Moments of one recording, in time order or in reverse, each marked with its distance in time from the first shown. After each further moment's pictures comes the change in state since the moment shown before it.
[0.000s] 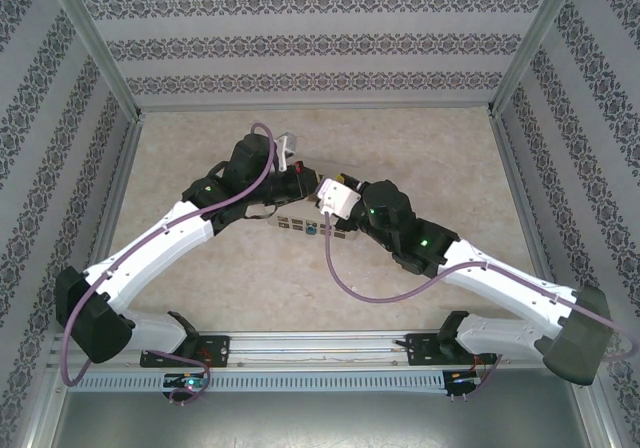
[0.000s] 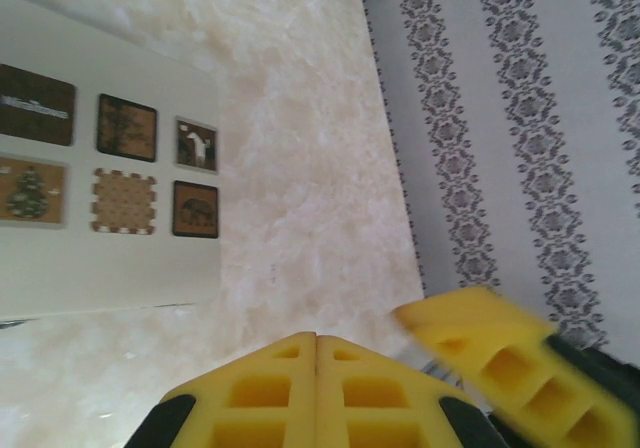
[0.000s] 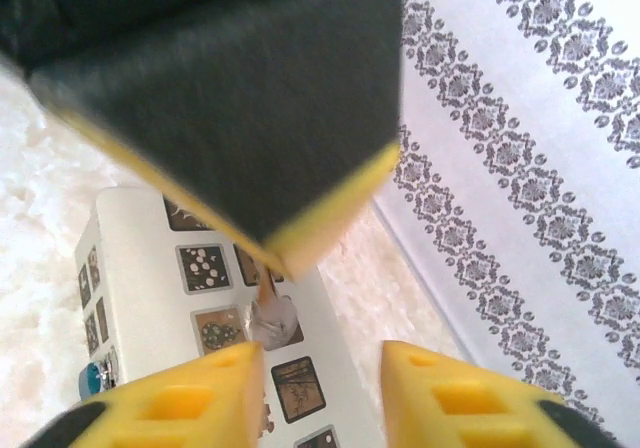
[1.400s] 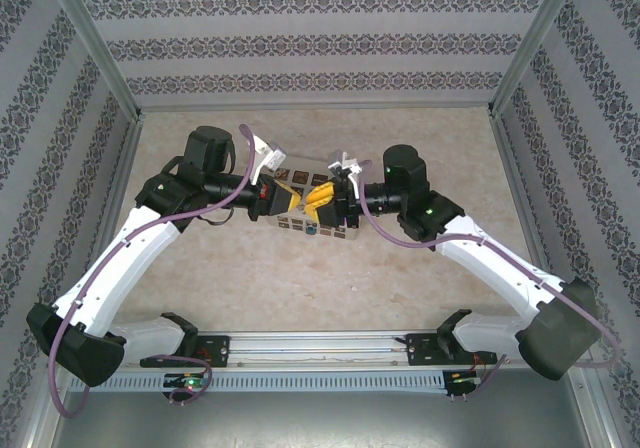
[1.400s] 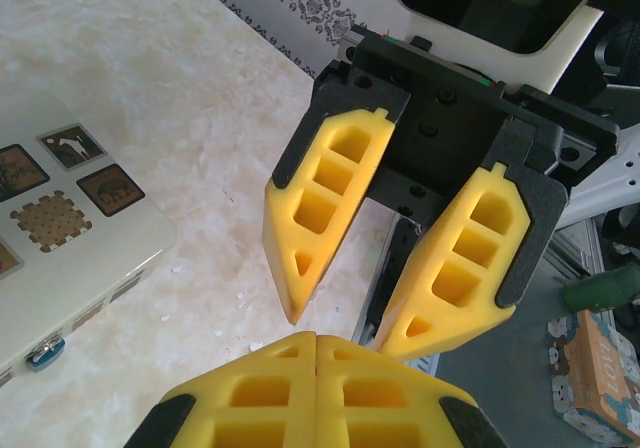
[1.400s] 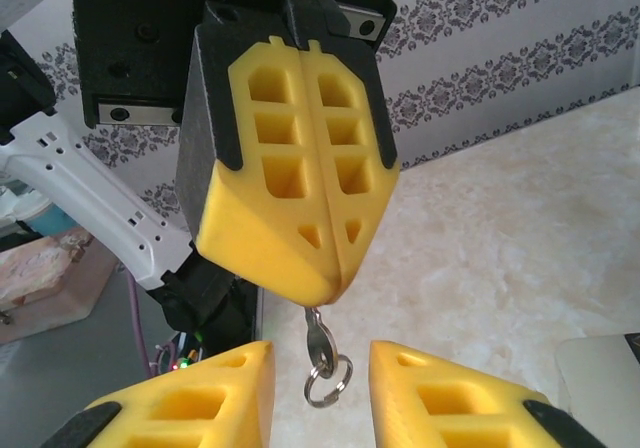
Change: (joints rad) left arm 0.174 -0.122 0.056 -0.278 0.536 0.755; right arm -0.251 0.122 0.103 0.072 -1.130 0.716
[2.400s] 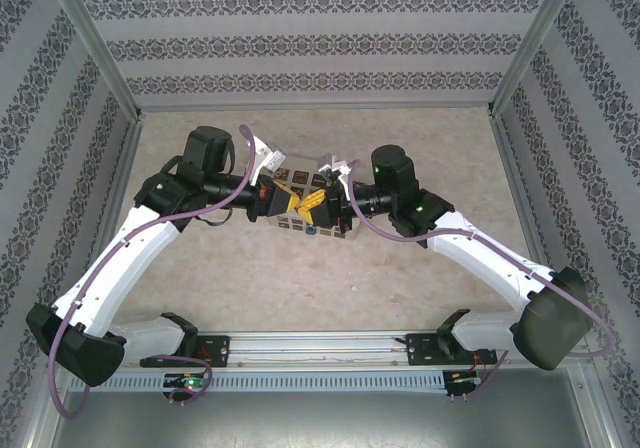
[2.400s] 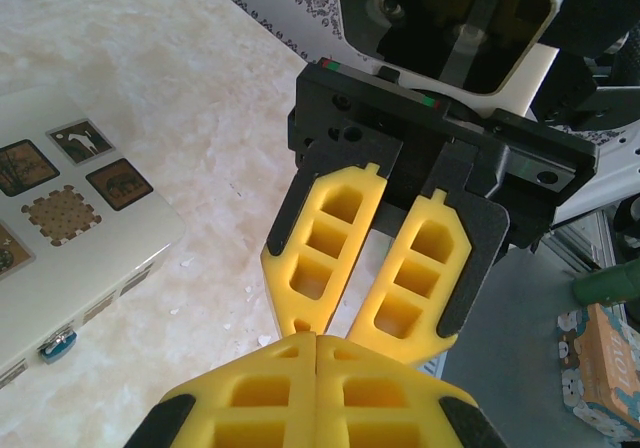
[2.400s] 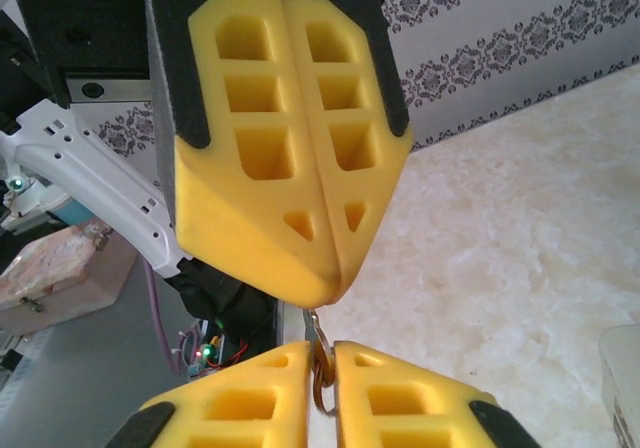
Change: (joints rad) left arm 0.001 0.001 0.009 -0.030 -0.011 0.028; right arm 0.033 0.054 0.018 -0.015 -0.017 0.019
